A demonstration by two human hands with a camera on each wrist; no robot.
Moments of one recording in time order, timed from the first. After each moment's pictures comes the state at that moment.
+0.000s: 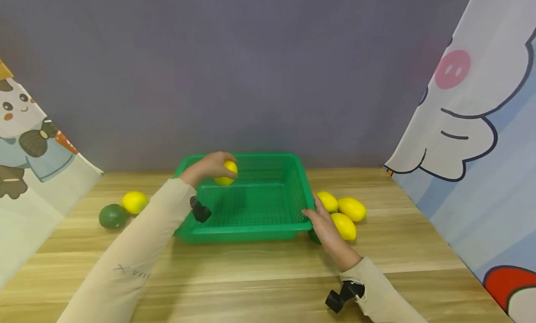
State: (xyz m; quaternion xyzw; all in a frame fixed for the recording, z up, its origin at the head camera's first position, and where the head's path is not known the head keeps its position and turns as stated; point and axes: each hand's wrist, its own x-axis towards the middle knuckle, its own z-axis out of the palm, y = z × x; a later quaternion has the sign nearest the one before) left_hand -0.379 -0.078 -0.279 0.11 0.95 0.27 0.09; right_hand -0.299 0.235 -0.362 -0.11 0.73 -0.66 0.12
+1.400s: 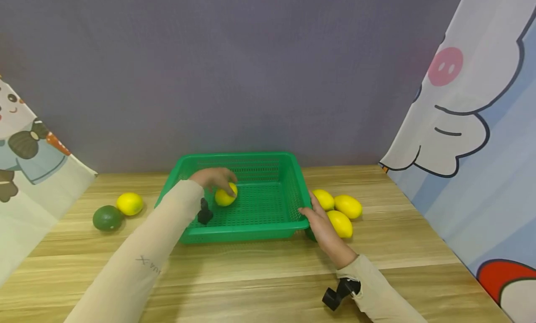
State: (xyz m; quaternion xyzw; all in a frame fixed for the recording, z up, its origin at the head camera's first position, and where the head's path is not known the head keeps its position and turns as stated) left_hand -0.395 -0.072 -0.316 0.08 0.94 0.22 0.24; right_hand -0.298 0.234 -0.364 -0.11 0.72 -0.67 0.12
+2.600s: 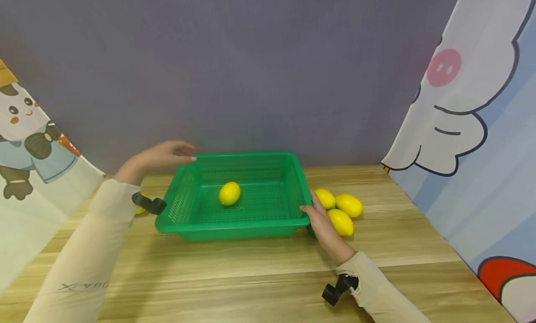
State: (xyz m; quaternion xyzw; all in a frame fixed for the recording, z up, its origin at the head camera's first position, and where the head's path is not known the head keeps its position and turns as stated) left_hand -0.342 -0.176 -0.238 0.13 0.94 0.31 0.09; right_hand -0.297 0.232 -0.362 -0.09 0.71 -0.69 0.12
